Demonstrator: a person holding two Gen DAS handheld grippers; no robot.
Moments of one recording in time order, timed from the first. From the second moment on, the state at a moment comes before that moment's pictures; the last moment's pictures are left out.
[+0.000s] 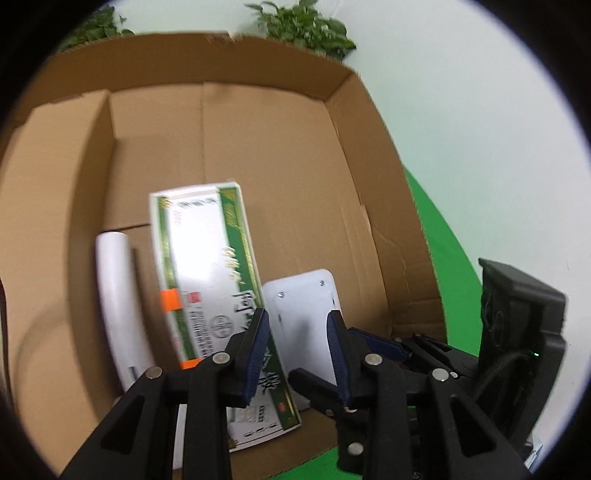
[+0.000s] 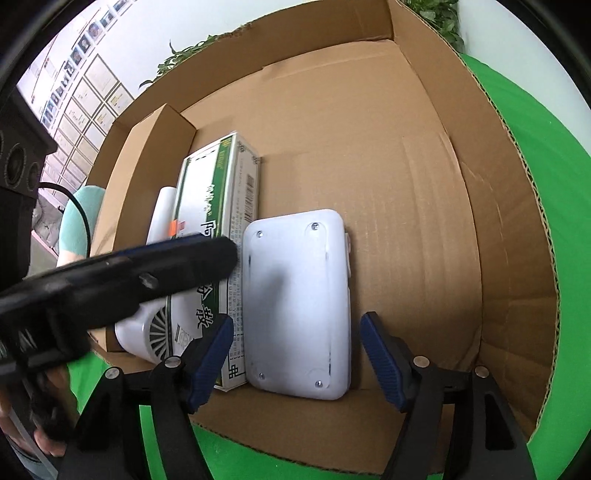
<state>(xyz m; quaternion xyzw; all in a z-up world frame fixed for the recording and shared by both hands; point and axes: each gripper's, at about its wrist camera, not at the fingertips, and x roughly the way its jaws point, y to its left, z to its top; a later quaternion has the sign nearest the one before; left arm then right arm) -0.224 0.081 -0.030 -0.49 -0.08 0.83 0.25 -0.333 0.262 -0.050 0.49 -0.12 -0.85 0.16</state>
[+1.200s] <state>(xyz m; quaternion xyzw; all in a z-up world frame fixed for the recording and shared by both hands) -0.136 -0.009 -0.069 -0.30 -0.03 0.95 -0.02 -0.254 0.196 -0.045 0.30 0.02 -0.95 0.03</state>
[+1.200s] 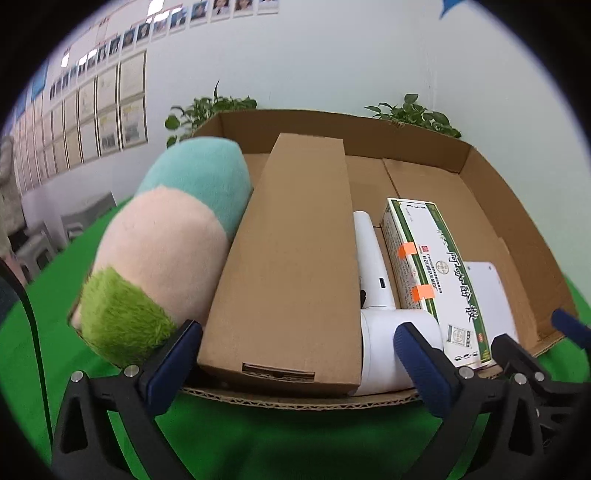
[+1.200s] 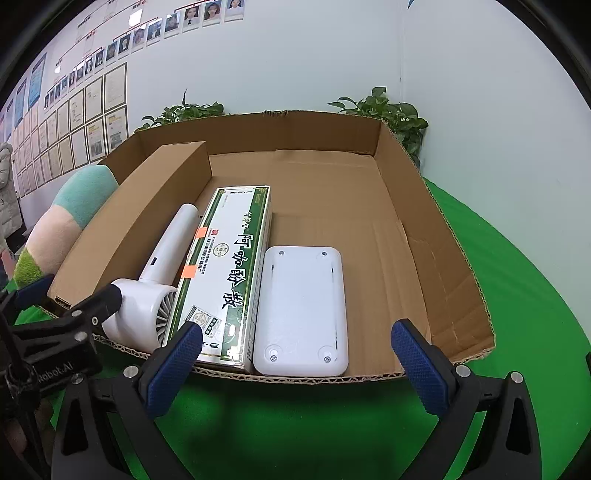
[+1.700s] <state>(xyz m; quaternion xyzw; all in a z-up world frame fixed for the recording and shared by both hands) -0.137 -0.004 -0.069 -0.29 -0.02 0.96 -0.02 -0.253 0.196 -0.045 0.30 0.02 -0.95 0.03</state>
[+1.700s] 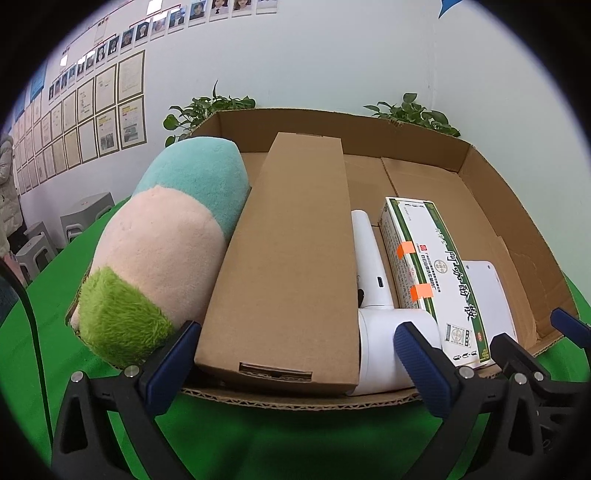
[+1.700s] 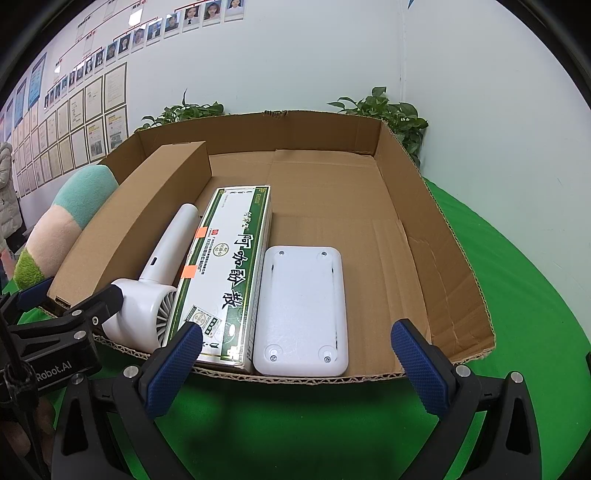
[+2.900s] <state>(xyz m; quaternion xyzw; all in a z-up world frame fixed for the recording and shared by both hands) -0.132 0.008 -0.065 -0.28 0.02 0.96 -0.05 -0.250 0.192 -0.042 0.30 0.02 -0.95 0.03</state>
